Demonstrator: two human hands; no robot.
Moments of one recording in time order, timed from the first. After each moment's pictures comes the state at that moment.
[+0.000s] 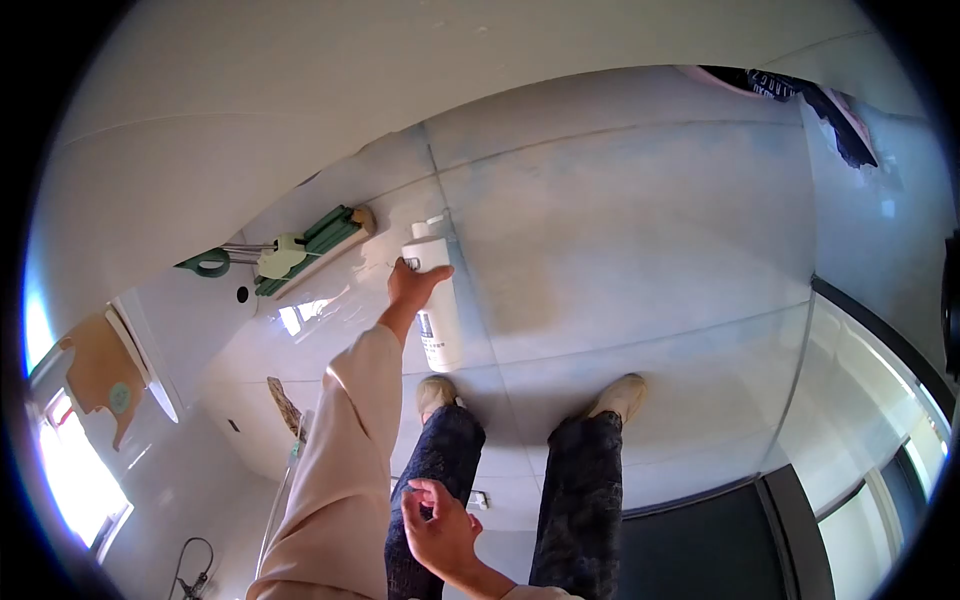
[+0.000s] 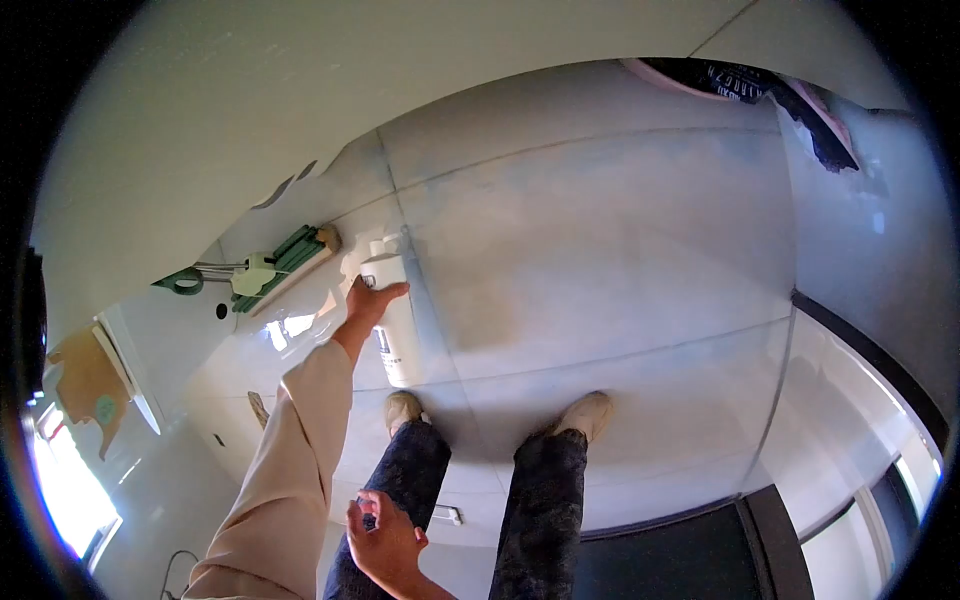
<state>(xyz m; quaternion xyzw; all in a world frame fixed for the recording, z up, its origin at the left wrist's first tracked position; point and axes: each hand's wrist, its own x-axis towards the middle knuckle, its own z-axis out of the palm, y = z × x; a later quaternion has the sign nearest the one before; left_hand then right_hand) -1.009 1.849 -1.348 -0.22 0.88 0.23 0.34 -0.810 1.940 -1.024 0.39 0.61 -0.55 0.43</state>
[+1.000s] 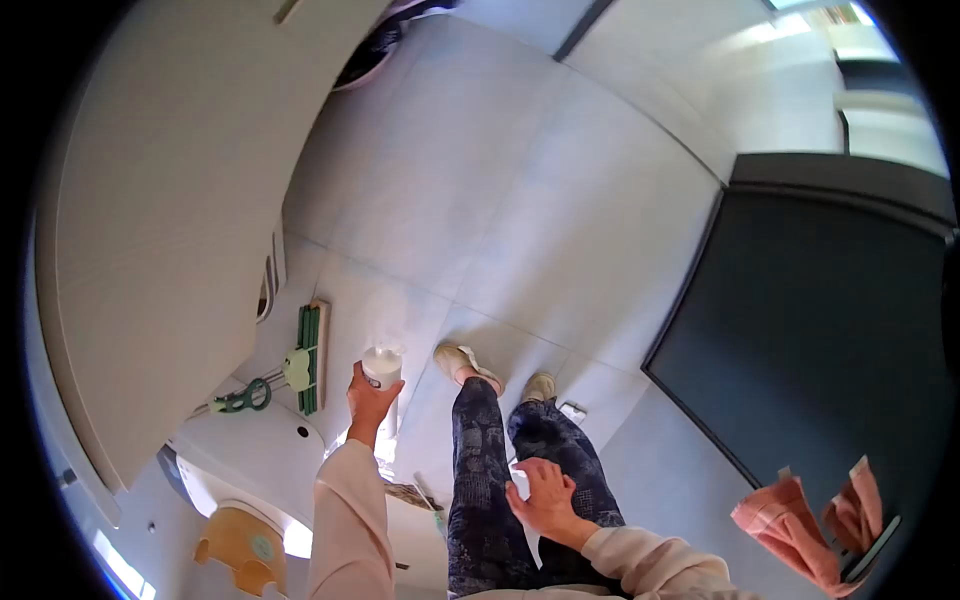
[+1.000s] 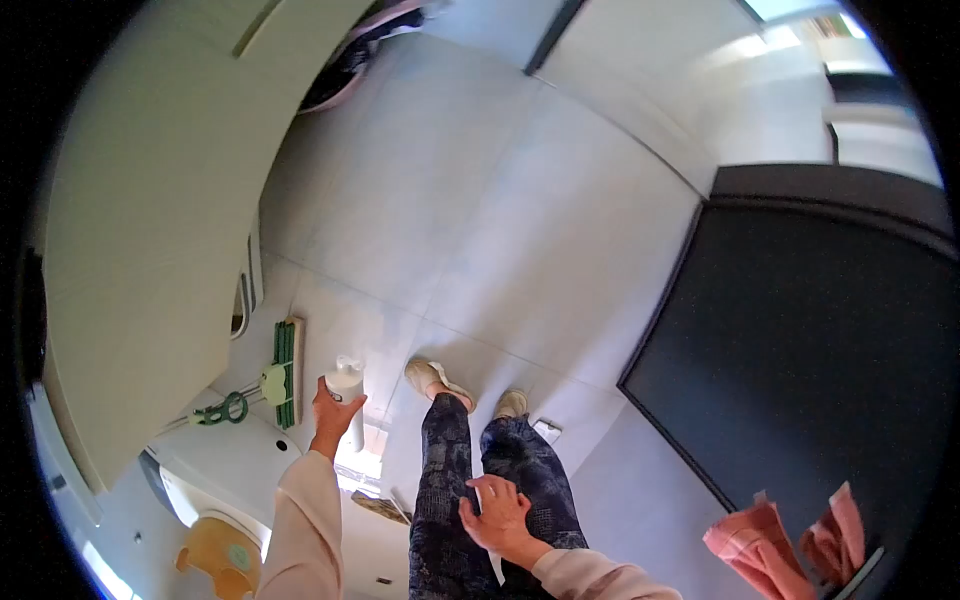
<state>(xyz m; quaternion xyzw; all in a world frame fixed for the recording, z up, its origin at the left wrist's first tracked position) -0.836 1.818 -0.896 0.16 0.89 0.20 0.37 -0.546 1.893 -0.691 0.50 0.73 -0.43 0.20</state>
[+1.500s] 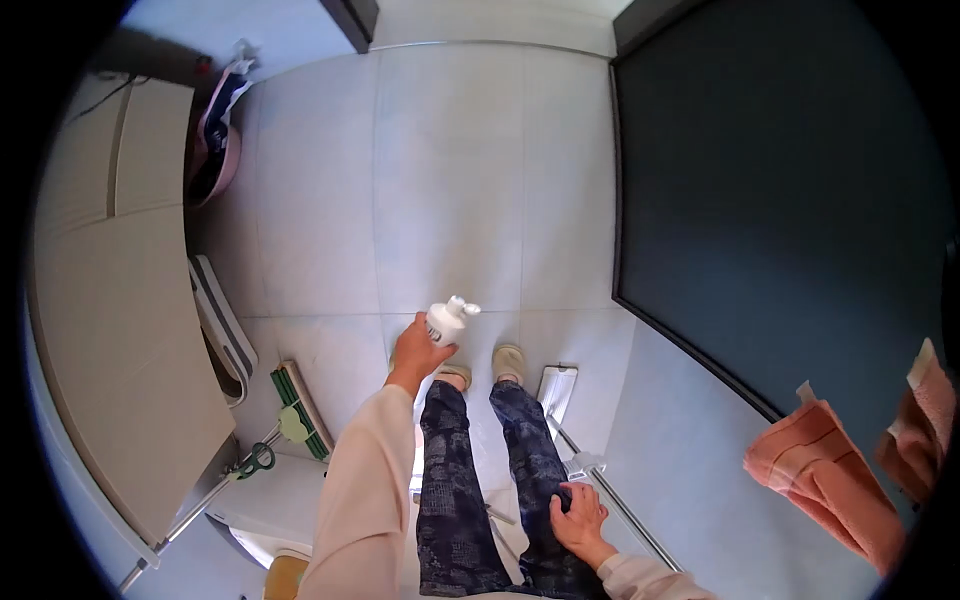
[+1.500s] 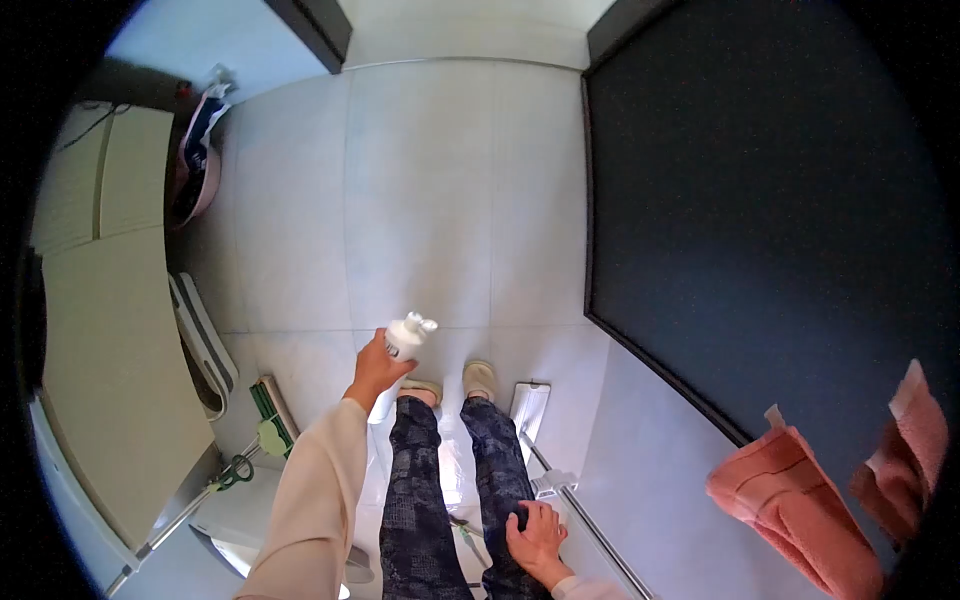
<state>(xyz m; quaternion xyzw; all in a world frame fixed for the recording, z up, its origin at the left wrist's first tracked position) -0.427 2.082 -0.894 0.53 0.72 0.08 0.44 -0.144 1.891 -0.676 0.78 0.46 -0.40 0.17</state>
